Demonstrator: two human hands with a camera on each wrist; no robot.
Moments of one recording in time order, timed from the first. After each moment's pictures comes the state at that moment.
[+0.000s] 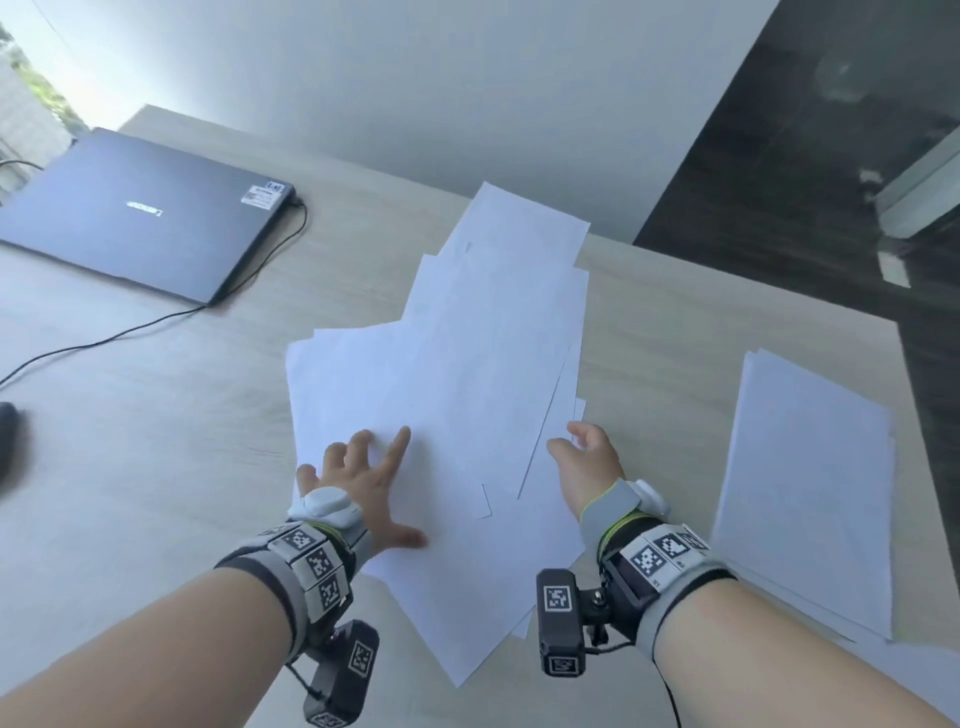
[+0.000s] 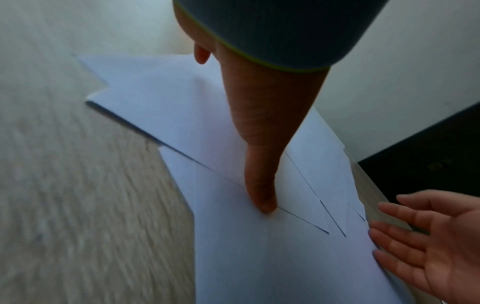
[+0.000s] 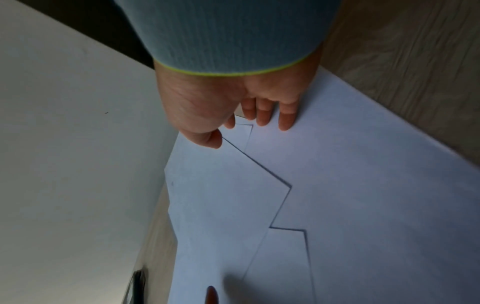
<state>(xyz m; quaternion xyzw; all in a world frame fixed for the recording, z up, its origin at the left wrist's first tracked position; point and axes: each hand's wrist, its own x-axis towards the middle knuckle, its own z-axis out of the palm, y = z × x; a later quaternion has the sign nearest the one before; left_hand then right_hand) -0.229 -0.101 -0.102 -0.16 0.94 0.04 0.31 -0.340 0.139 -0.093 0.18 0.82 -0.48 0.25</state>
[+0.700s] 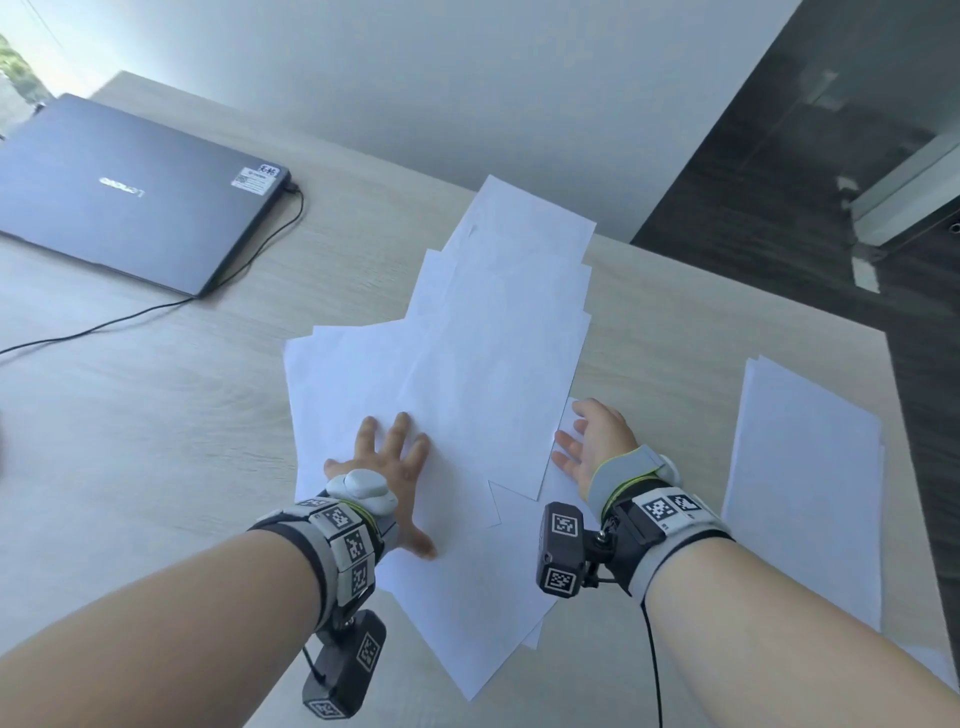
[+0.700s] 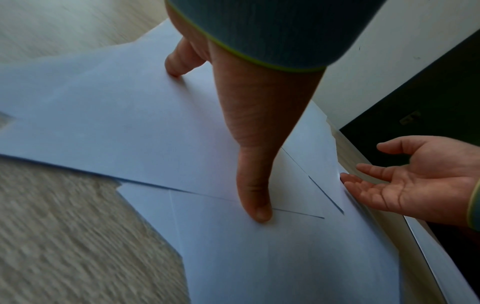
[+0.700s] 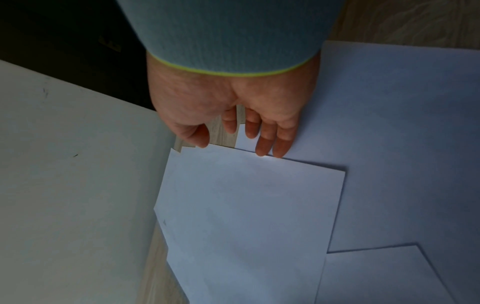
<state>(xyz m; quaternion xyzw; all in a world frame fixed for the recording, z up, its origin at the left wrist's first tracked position) -0.262 -0.102 -0.097 -0.07 0.91 0.04 0.40 -0.382 0.112 -0.090 0.37 0.64 -0.63 0.23</state>
